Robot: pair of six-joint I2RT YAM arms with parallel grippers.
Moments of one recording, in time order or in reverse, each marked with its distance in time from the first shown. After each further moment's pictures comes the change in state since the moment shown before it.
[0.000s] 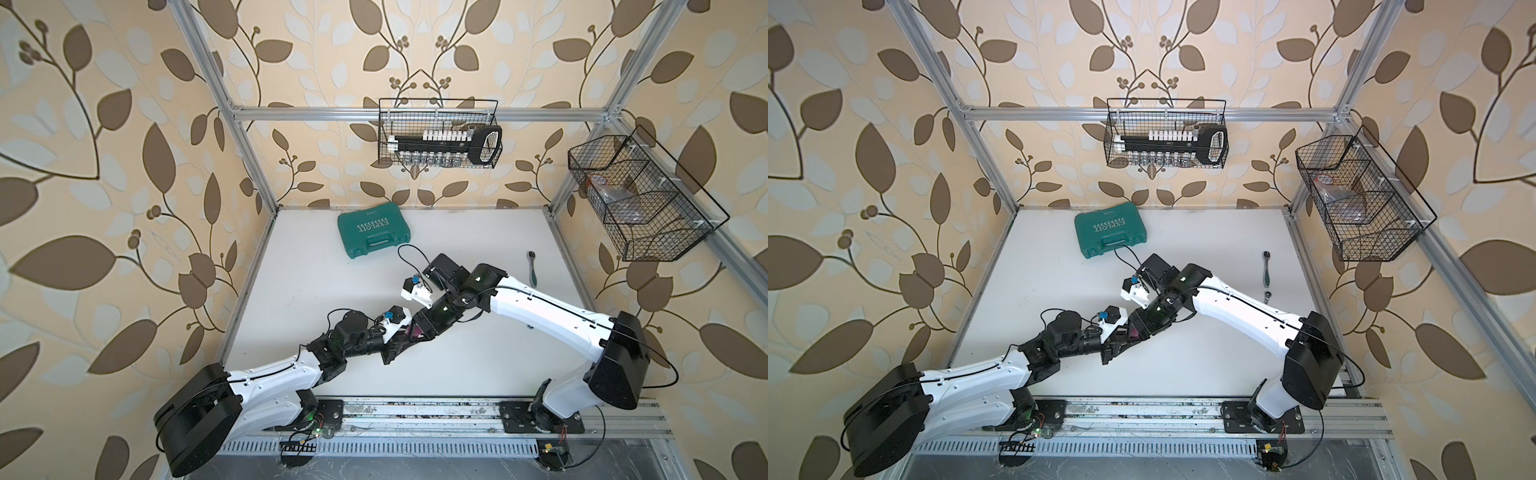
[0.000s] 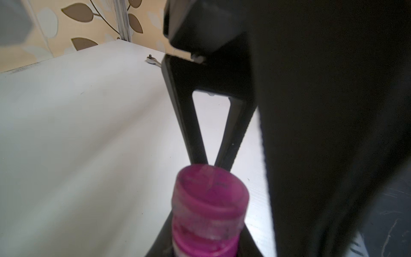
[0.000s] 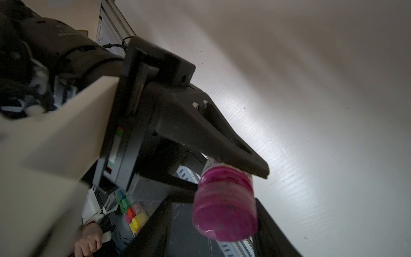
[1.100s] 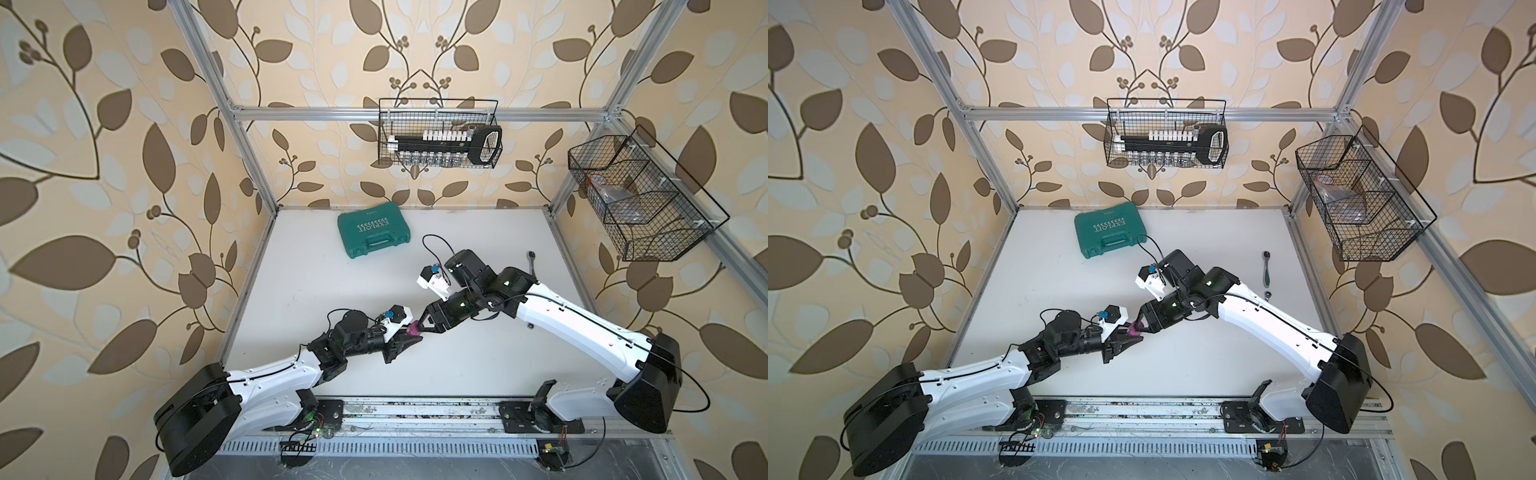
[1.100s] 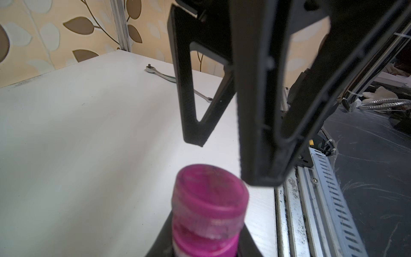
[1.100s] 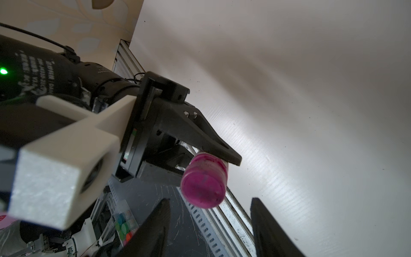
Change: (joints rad) left arm -0.006 0.000 0.006 0.015 -0.001 0.003; right arm -0.053 -0.148 -0.091 0.080 0.040 0.064
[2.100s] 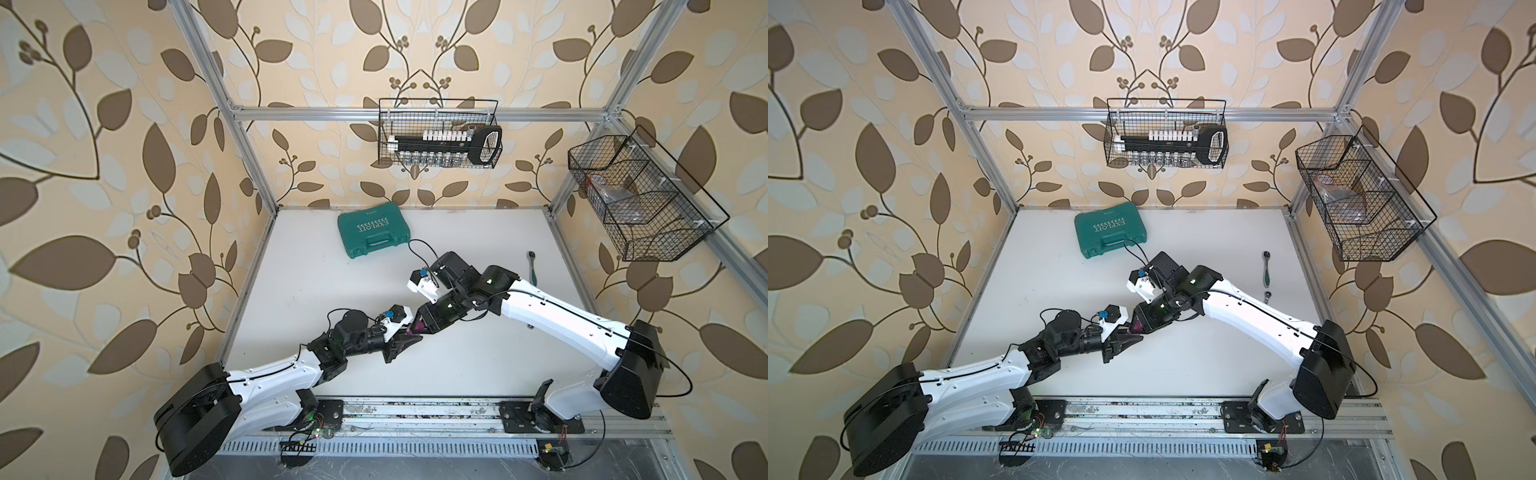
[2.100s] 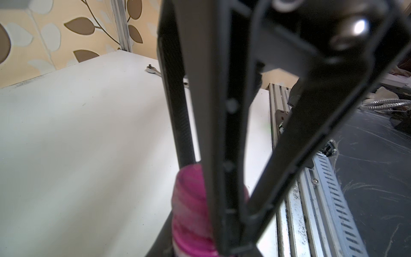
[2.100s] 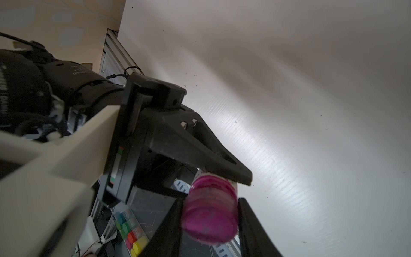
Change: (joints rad) left arm 0.000 0.000 0.003 -0.002 -0.002 0.000; right arm 0.047 0.089 0.062 -0.023 0.032 0.033
